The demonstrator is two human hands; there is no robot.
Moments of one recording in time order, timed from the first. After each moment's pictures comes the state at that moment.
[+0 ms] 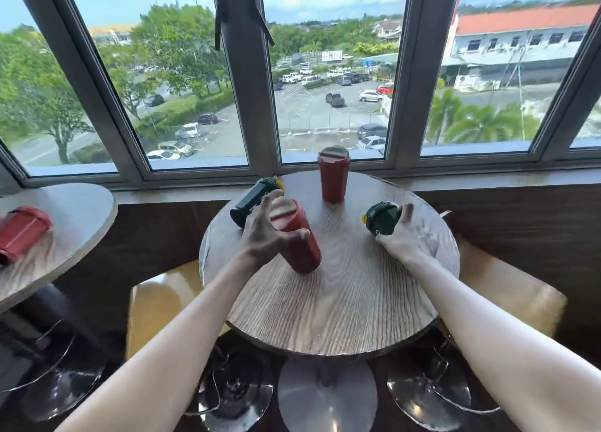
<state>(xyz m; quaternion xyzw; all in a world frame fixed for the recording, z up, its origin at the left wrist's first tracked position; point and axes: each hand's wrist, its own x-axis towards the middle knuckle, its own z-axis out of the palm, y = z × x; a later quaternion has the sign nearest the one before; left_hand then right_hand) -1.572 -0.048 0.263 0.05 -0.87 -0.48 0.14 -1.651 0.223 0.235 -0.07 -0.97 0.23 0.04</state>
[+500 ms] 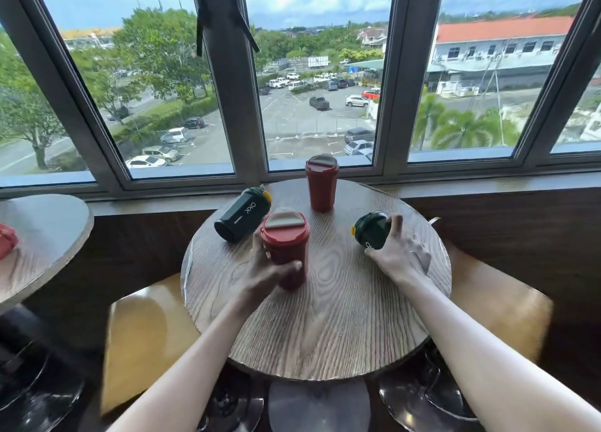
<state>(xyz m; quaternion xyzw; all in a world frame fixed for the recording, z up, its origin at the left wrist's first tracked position) -1.561 -0.022 0.235 0.07 -0.81 -0.57 0.11 -1.652 0.223 0.226 -0.06 -0.97 0.23 0.09</state>
